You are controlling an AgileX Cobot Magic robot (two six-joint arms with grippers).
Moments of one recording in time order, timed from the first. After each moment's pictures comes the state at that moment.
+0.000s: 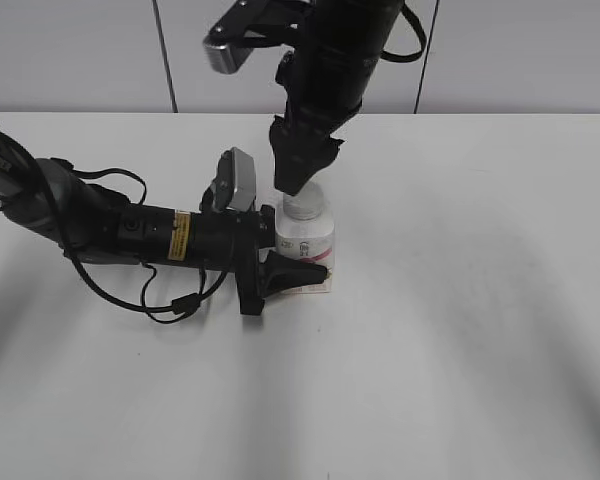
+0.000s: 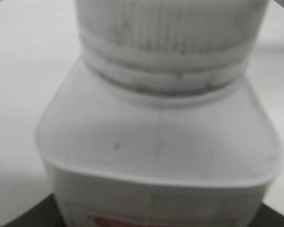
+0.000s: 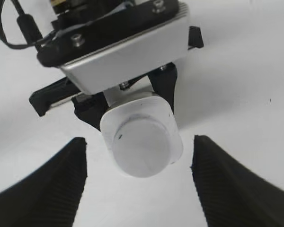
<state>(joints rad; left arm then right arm) -0.31 2.40 -1.26 1.43 -1.09 -0.55 0.60 2.13 -1.94 0.22 1.22 -0.84</state>
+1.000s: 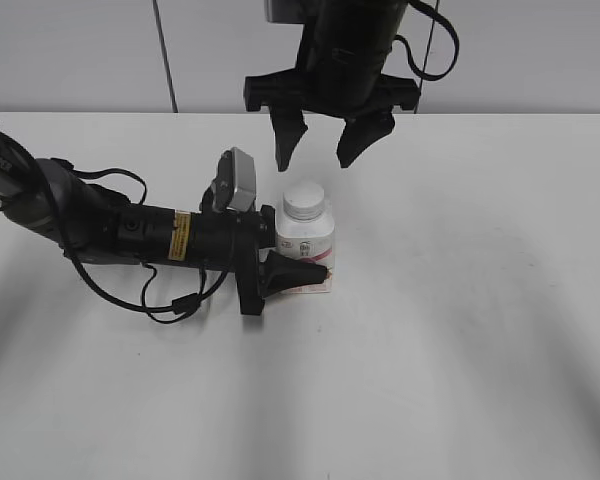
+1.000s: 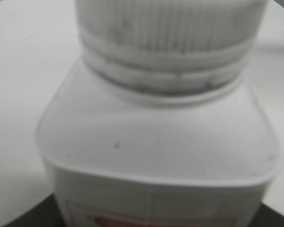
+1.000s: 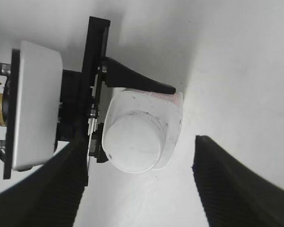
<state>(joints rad) -0.31 2.40 -1.26 1.43 -1.09 -0.55 0.60 2.12 -1.94 0.14 1.22 0.24</state>
